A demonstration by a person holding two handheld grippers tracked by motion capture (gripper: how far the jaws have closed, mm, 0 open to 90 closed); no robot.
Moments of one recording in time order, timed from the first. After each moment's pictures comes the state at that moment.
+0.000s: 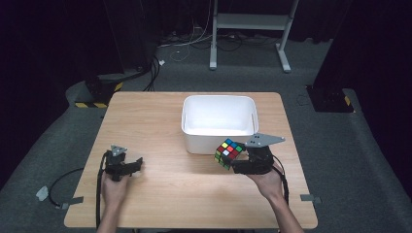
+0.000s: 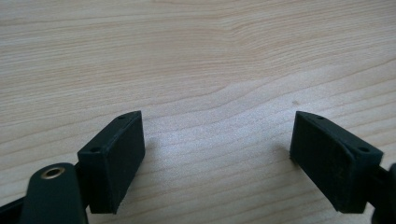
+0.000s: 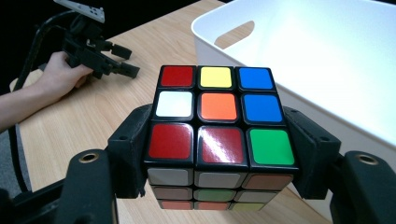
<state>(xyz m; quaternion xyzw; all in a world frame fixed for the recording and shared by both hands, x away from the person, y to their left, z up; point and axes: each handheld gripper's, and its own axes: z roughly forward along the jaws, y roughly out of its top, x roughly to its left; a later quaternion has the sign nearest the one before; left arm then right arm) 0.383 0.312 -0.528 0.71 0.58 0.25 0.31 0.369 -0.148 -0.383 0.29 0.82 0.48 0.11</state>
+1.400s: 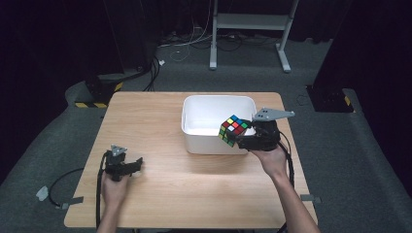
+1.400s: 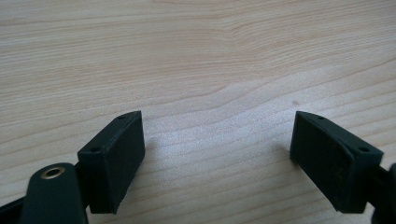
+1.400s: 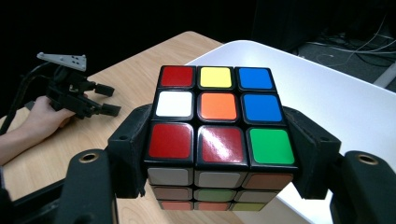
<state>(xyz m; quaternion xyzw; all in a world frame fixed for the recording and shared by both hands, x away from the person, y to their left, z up) 0.383 0.312 -0.528 0.71 0.58 0.25 0.31 0.408 -0.156 -0.337 0.31 0.80 0.50 0.14</state>
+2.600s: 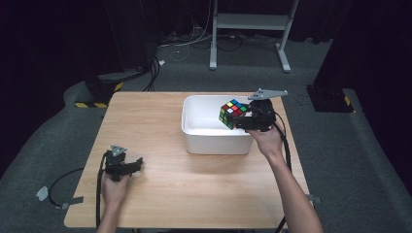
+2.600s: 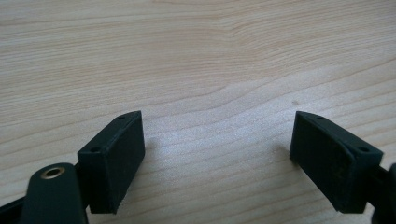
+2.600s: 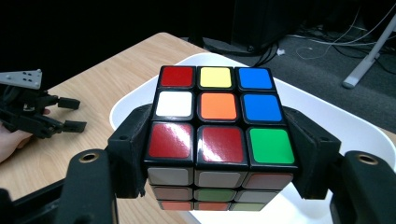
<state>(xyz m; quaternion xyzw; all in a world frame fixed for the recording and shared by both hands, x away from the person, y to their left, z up) 0.383 0.312 -0.528 0.71 0.58 0.25 0.31 0.457 -0.147 -0.322 0.34 0.80 0.47 0.15</state>
